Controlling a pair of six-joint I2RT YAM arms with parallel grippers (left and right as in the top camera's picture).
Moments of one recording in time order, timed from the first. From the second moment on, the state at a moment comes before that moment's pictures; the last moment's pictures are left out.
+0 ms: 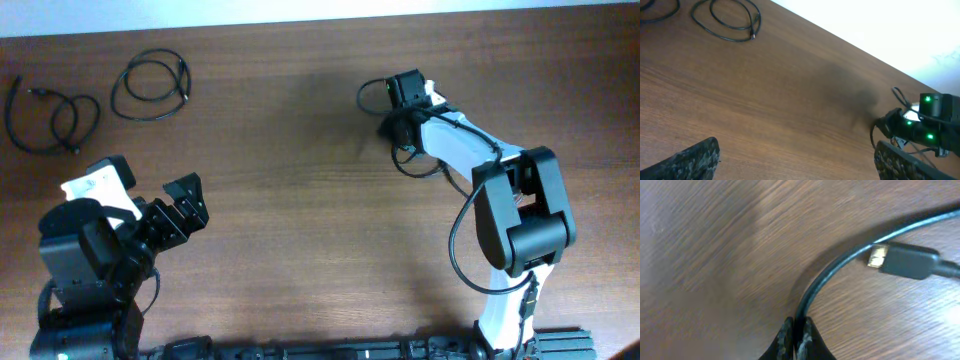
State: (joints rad) left arm 0.12 0.77 1.11 -0.95 0.20 -0.38; right arm 0.26 2.07 1.33 -0.41 0.08 0.82
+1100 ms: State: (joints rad) left arm -0.51 1.75 1.03 -0.55 0.22 -0.72; right arm 0.14 1.40 1.75 -1.29 -0.07 0.34
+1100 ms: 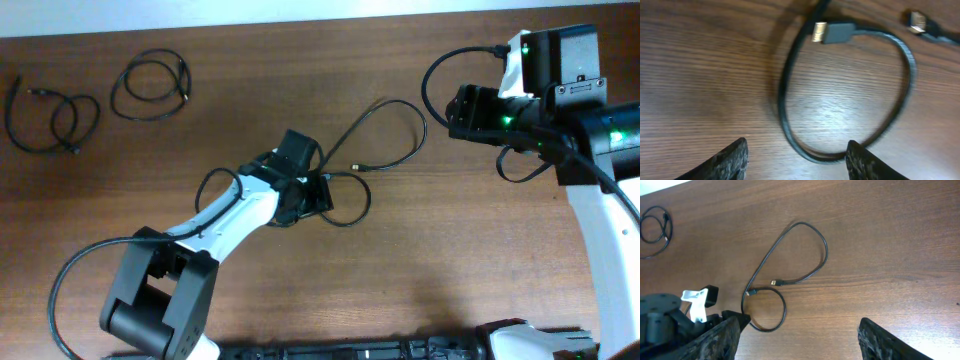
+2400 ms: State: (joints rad) left arm 0.42 1.21 1.44 -1.19 -0.39 -0.60; right arm 0.14 1.40 1.75 -1.36 0.00 0.37
